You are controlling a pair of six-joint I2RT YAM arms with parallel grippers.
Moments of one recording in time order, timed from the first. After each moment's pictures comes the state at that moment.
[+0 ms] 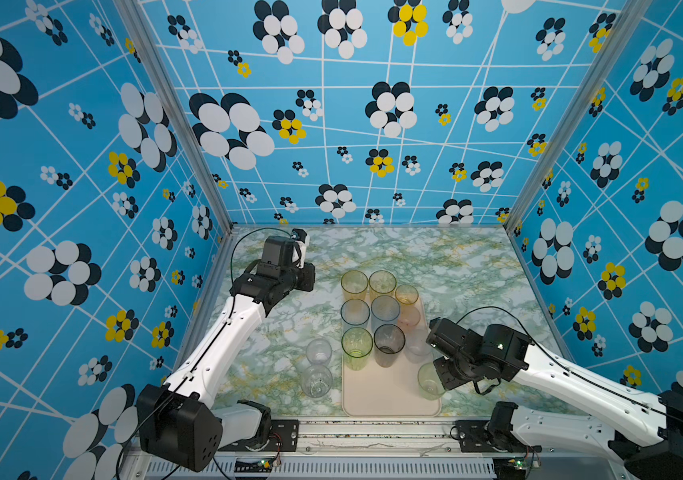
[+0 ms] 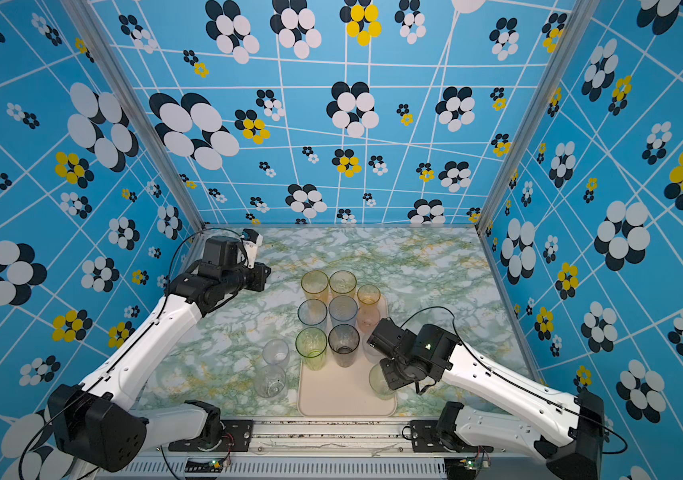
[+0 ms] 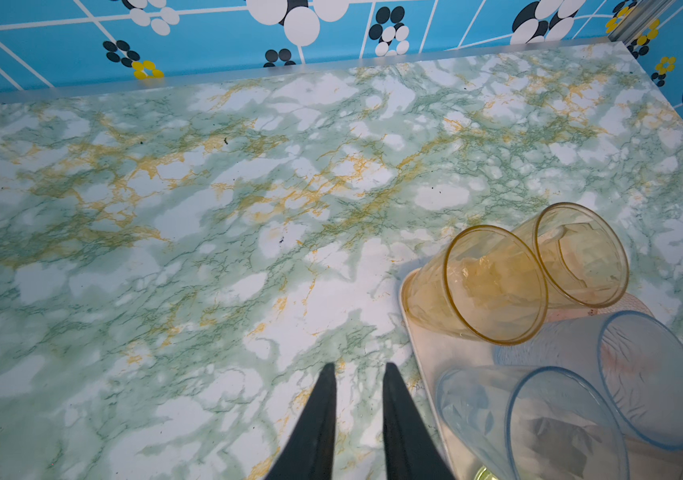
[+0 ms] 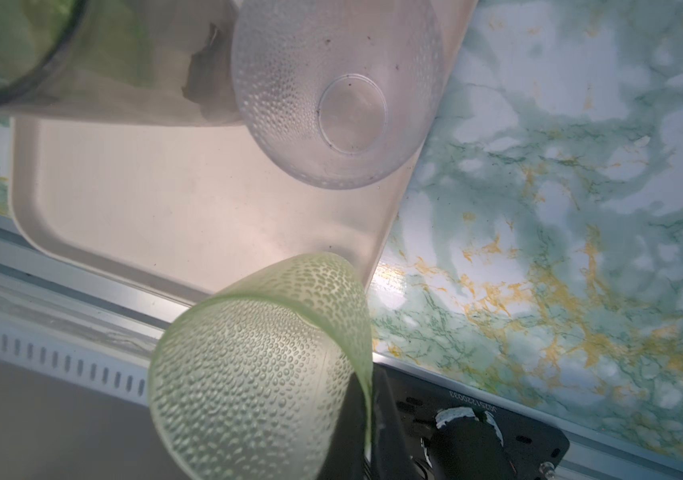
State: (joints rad) left arm -0.28 1.28 1.16 -0.59 0.11 -0.10; right arm 0.99 1.04 0.93 -1.27 0.15 0.62
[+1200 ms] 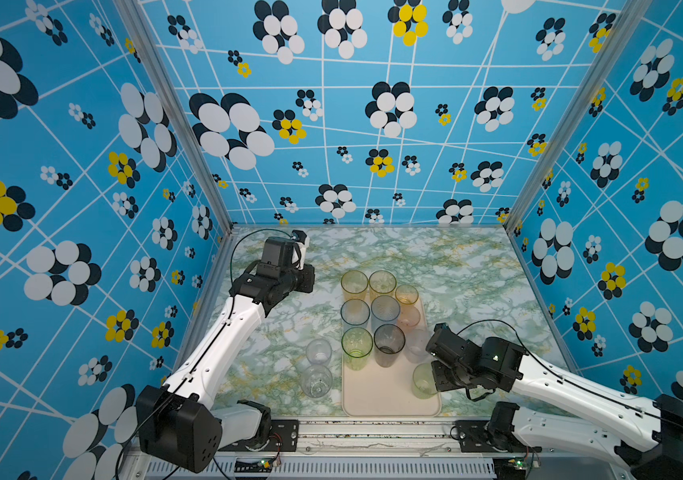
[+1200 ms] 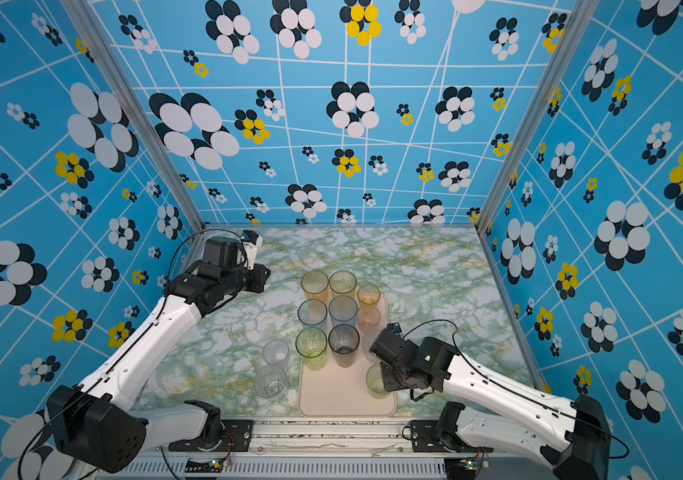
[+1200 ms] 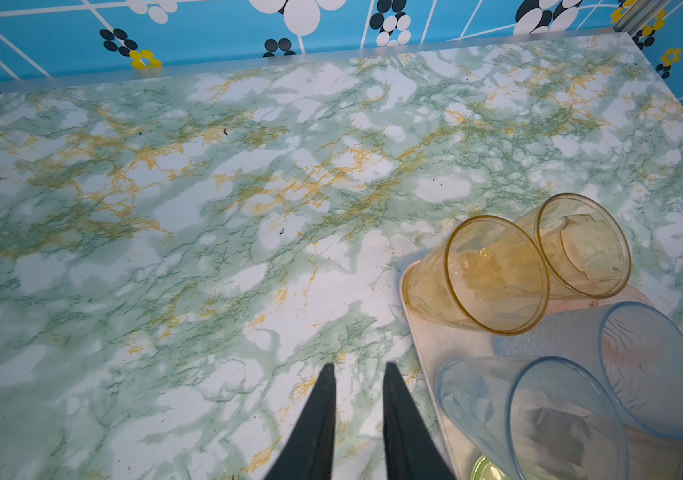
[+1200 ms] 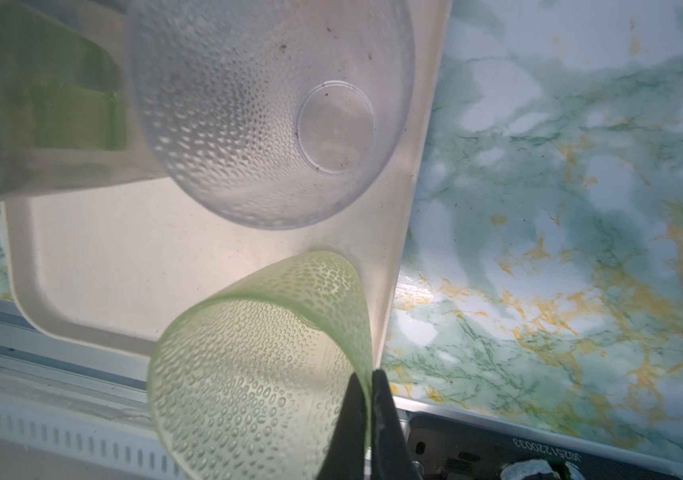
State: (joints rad) left arm -0.28 1.27 1.16 -0.61 0.11 -0.10; right arm 0.99 0.99 0.77 -1.10 0.14 0.78
